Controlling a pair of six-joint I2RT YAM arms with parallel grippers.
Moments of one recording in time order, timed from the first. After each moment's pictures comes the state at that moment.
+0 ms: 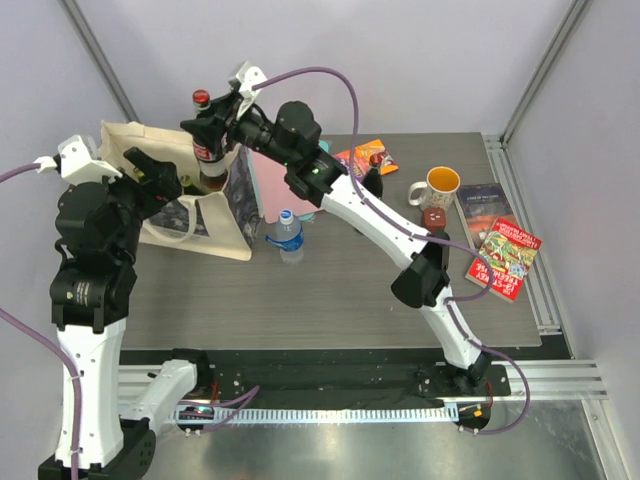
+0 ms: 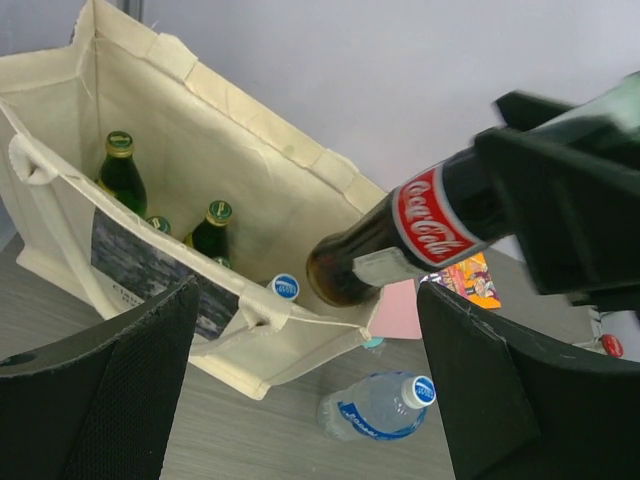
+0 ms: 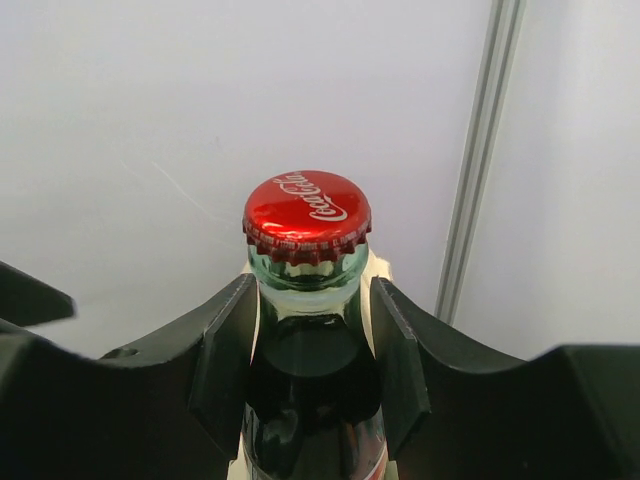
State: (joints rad) left arm -0.09 0.88 1.48 -0.70 -0.24 -0.44; right arm 0.90 2.27 2.48 0.18 -0.28 0.09
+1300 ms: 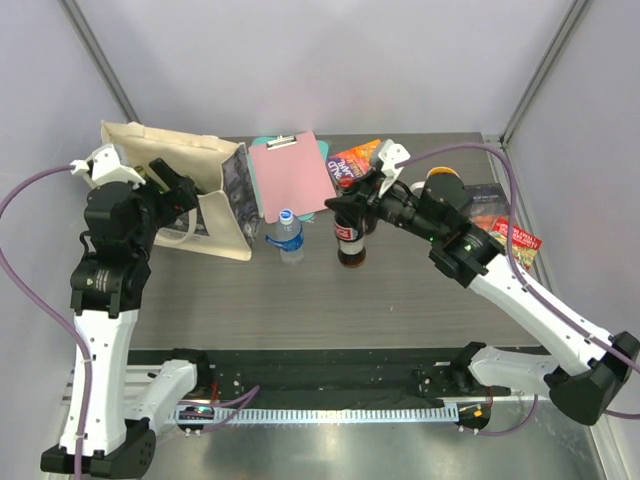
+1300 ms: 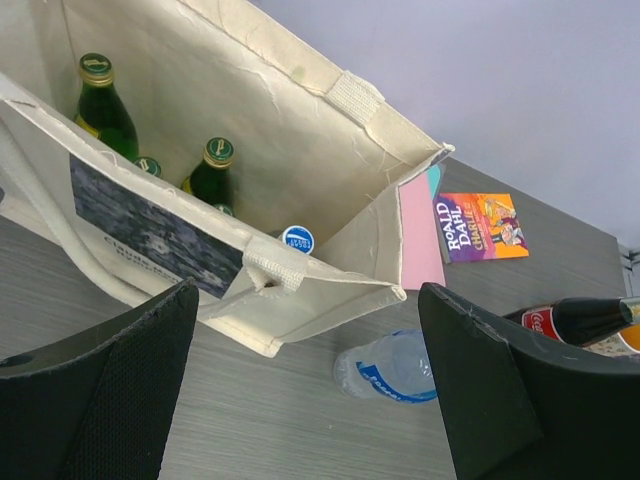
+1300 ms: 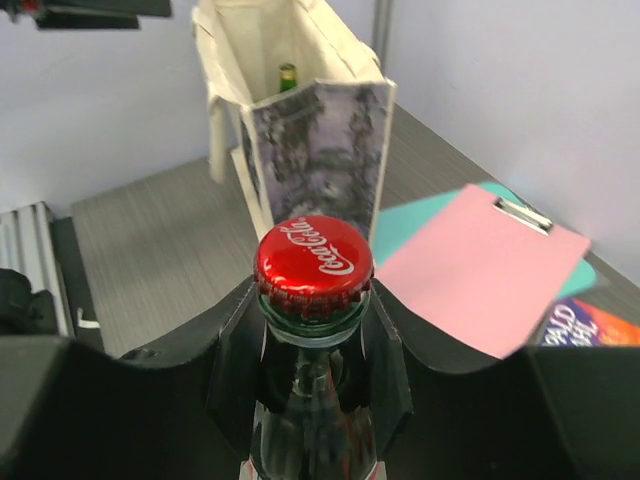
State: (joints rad) left arm -0.09 0.87 1.33 -0.69 -0.18 -0.45; right arm 0.72 1.15 1.19 0.02 -0.33 0.01
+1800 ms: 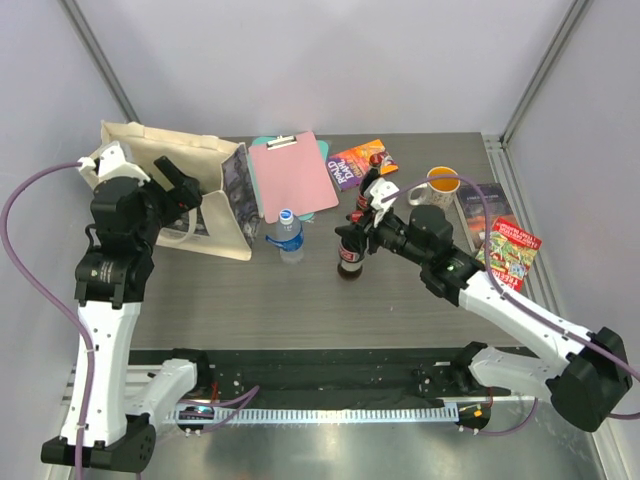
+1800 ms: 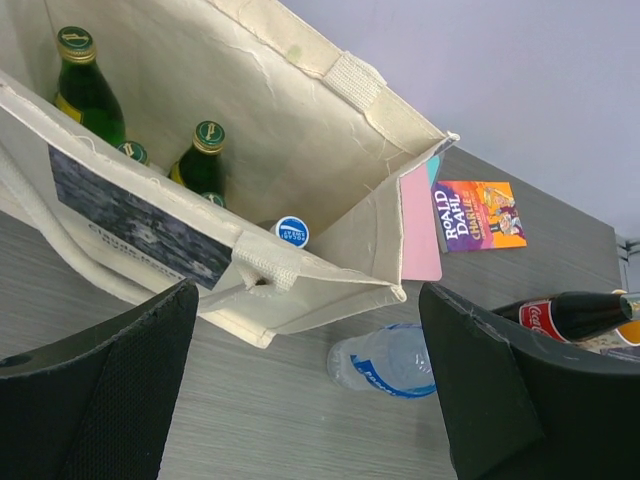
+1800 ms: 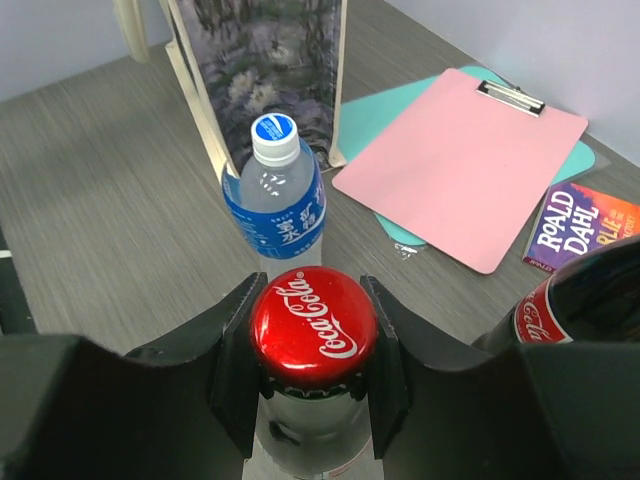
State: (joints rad) left arm -0.09 0.90 1.32 -0.69 -0.17 -0.48; right arm 0.66 1.06 0.81 0.16 -0.26 -0.04
